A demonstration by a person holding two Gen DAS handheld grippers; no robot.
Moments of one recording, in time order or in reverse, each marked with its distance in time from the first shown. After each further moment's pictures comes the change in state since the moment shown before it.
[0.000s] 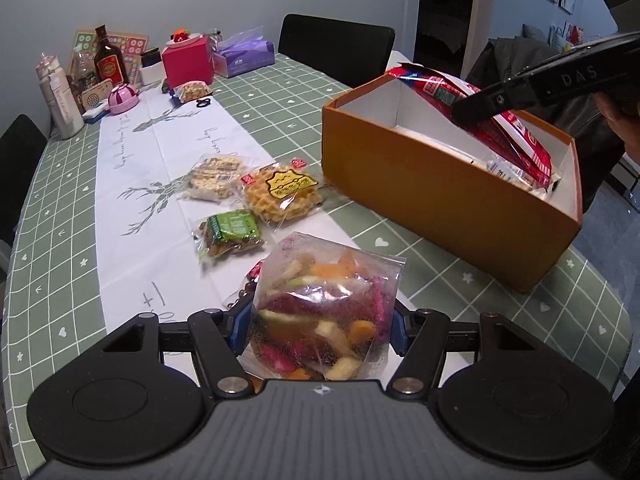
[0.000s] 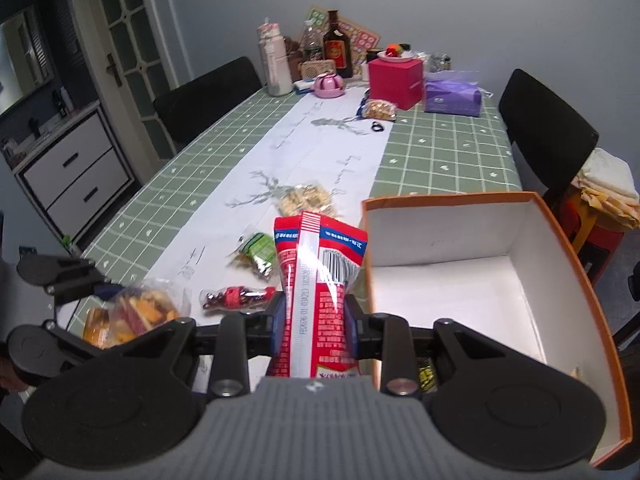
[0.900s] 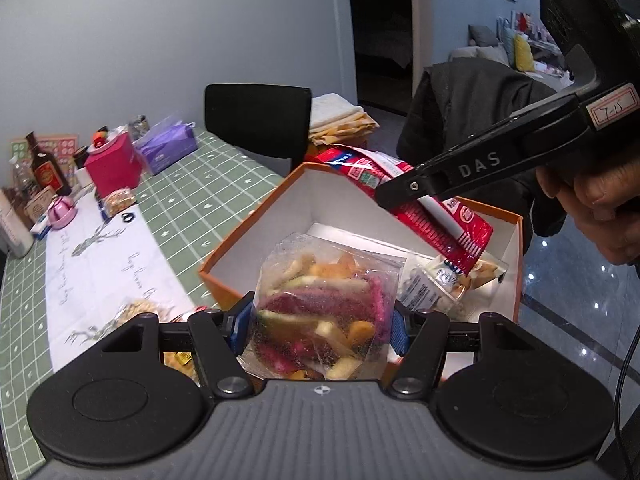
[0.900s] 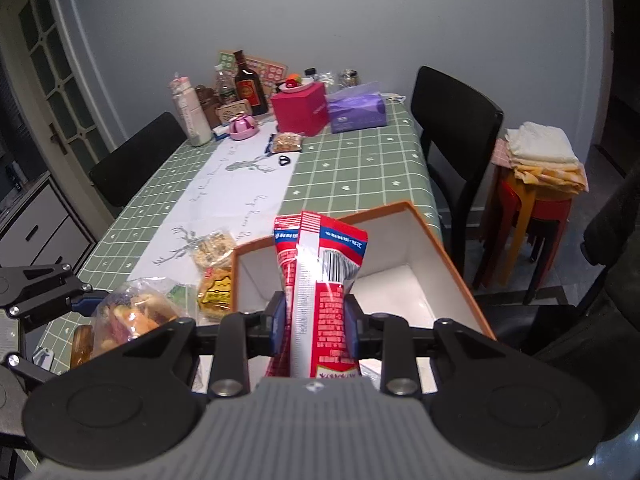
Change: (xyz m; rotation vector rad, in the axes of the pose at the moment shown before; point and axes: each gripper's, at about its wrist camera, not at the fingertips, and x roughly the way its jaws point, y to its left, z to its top) left arm 0.029 -0.118 0.121 0.187 -0.090 -0.043; right arm -0.032 -0.110 0.002 0.207 -0.065 -0.098
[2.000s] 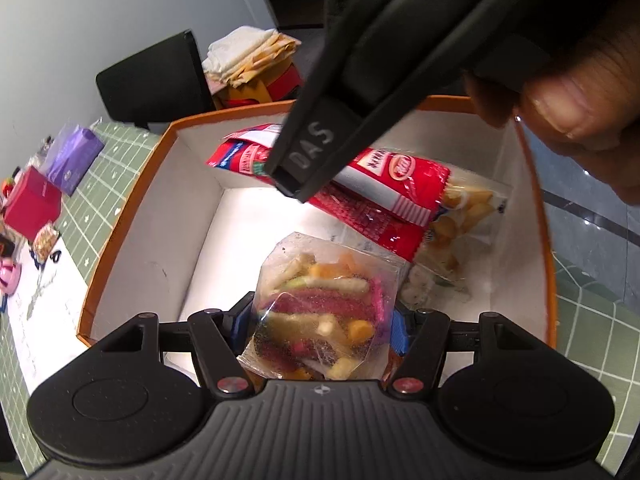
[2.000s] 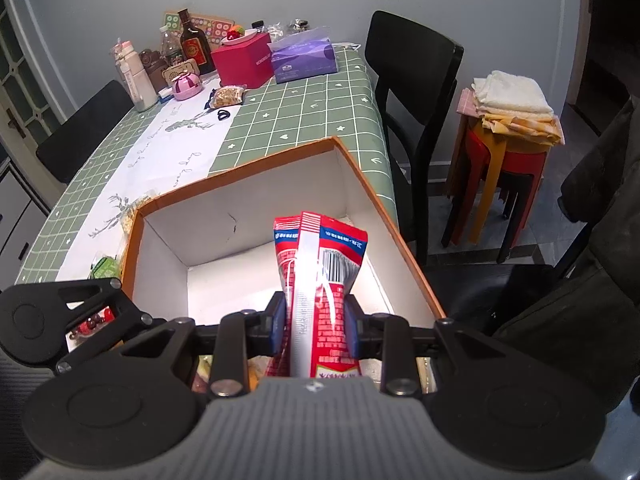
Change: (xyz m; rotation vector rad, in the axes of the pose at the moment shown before) left arm 0.120 -0.064 0.006 0.298 0.234 -0.039; right arm 0.062 -0.051 -0.012 0.045 0.124 -0.078
